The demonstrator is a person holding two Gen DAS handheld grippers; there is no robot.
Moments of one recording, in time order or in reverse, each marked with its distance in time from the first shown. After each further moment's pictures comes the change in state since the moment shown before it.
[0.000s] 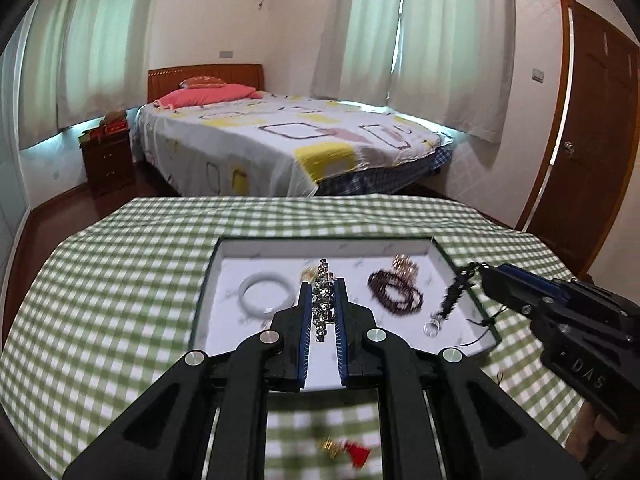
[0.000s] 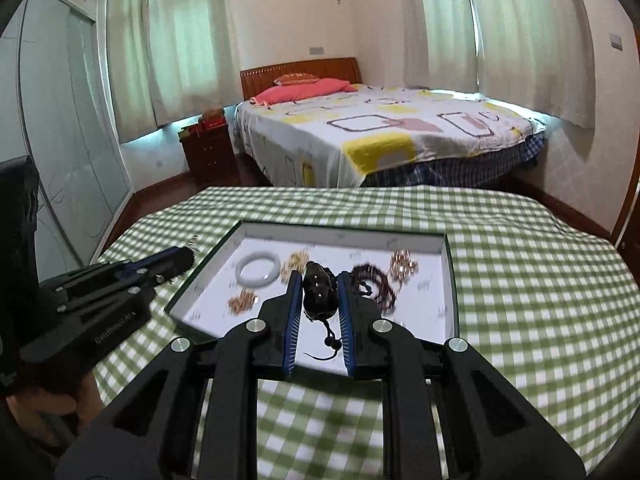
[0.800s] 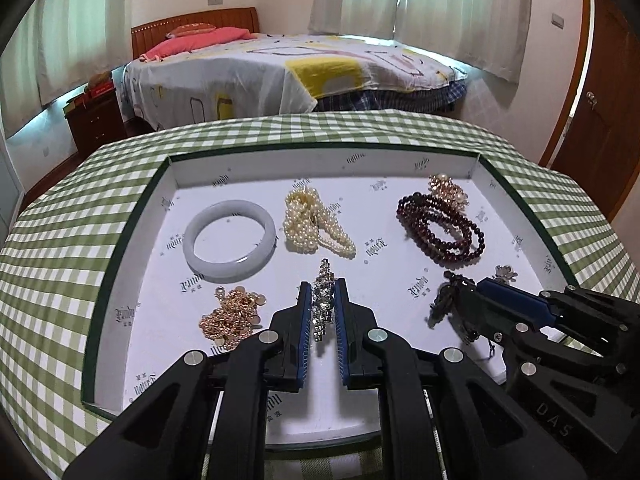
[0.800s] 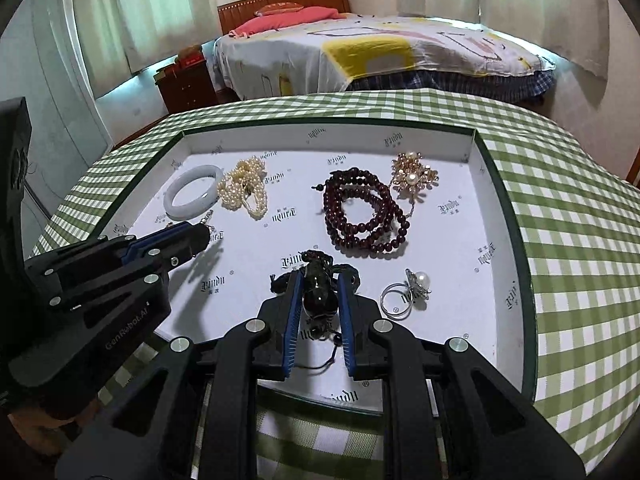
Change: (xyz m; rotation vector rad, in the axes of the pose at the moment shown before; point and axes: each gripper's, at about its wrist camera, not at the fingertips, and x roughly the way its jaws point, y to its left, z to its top) left arm 0.114 -0.003 -0.043 0.029 0.235 0.033; right arm 0.115 -0.024 -0.056 0.034 0.269 -0.028
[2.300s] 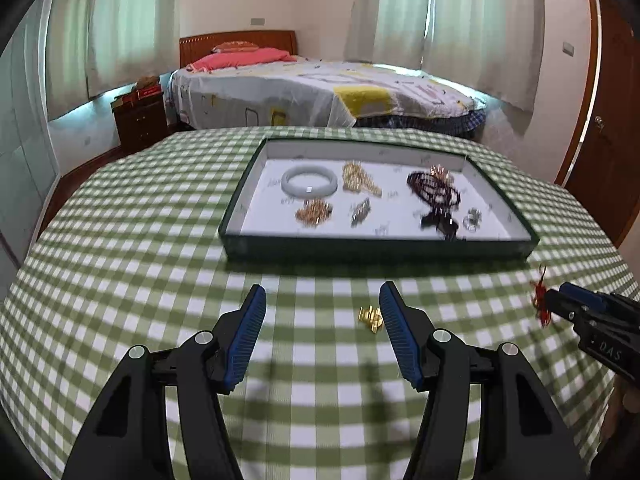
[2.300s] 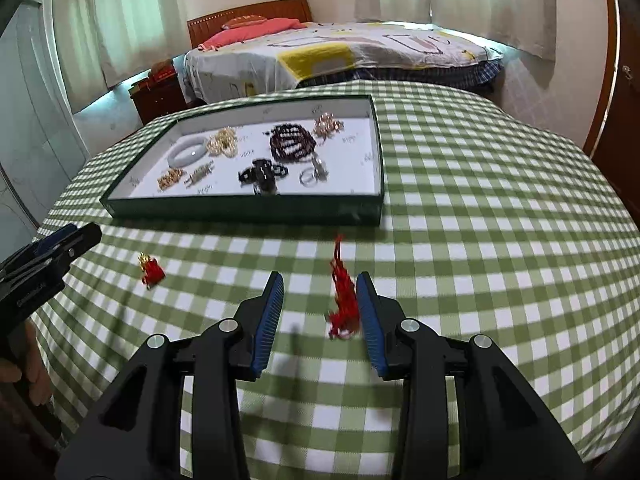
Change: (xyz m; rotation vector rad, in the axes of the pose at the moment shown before) left arm -0.122 0.019 -0.092 -0.083 -0.096 0.095; right arm -0.106 -0.027 -0.095 0.071 -0.028 -0.110
